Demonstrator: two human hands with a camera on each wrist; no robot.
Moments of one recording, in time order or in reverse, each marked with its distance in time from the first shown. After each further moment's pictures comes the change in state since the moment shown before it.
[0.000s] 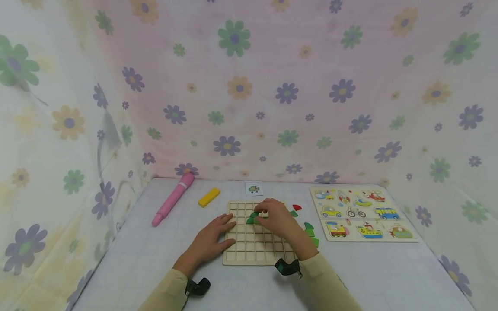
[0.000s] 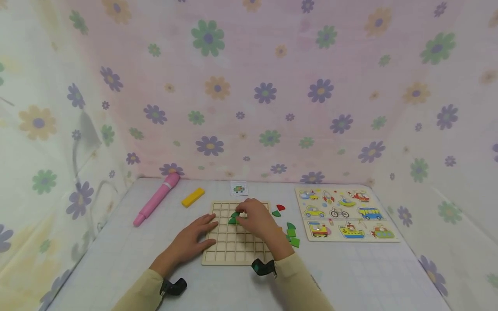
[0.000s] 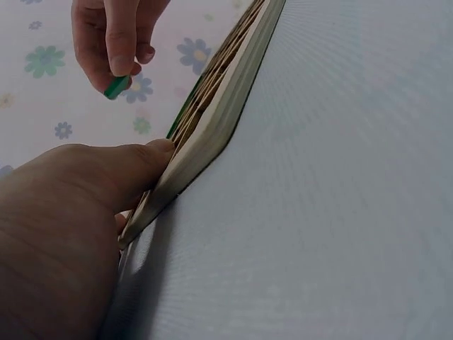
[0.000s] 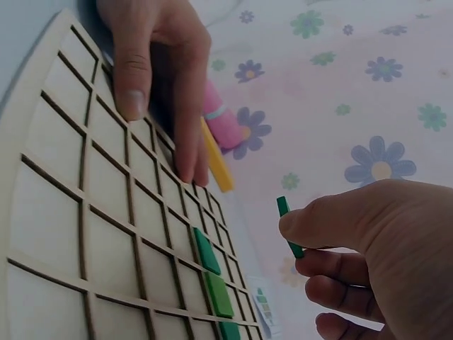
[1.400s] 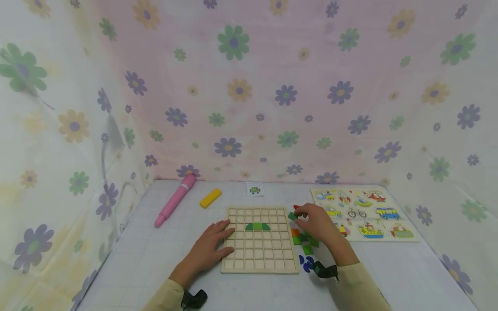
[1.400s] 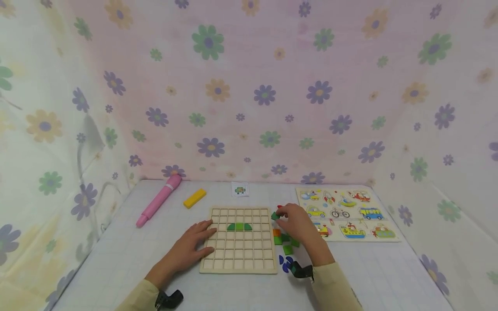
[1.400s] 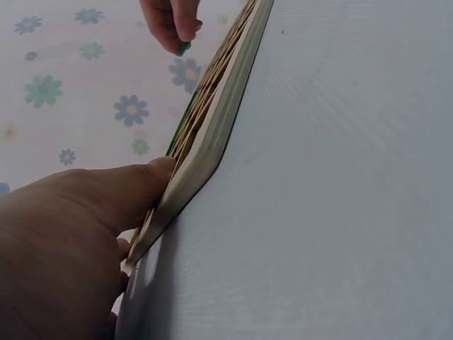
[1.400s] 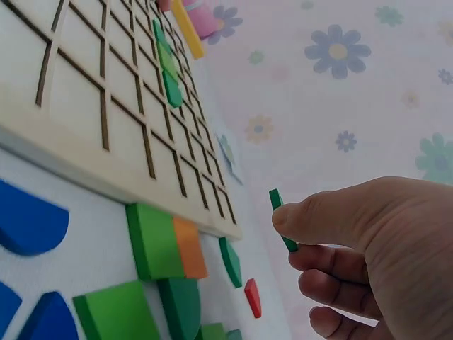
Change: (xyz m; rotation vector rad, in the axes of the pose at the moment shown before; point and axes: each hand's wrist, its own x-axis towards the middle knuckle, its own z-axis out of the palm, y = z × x) left_hand -0.023 0.012 -0.002 0.058 0.021 0.041; right_hand -0.061 0.080 -0.053 -0.084 0.038 0.175
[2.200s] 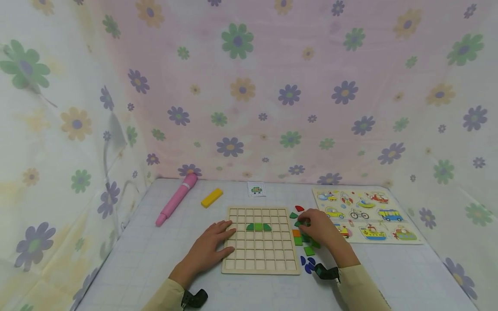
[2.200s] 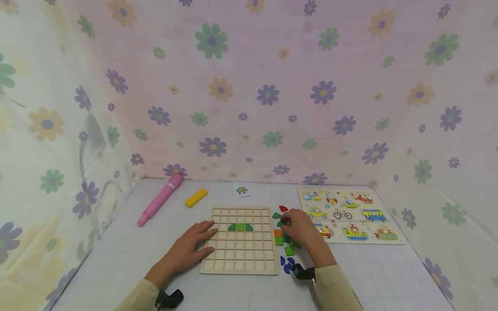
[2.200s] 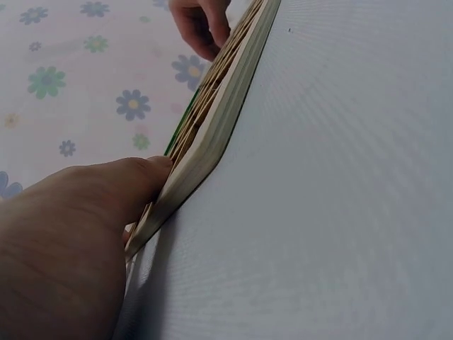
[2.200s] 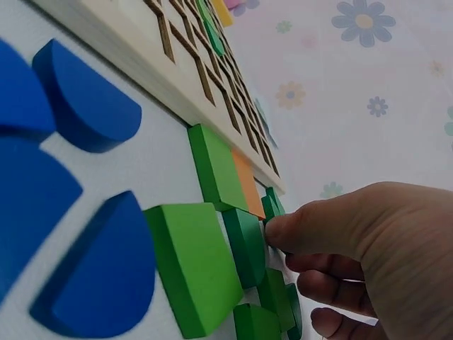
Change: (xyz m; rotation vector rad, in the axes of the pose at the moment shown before) left_hand -0.003 -0.002 -0.002 0.034 0.009 0.018; right_hand 0.004 0.022 0.017 -0.031 -0.099 0.118
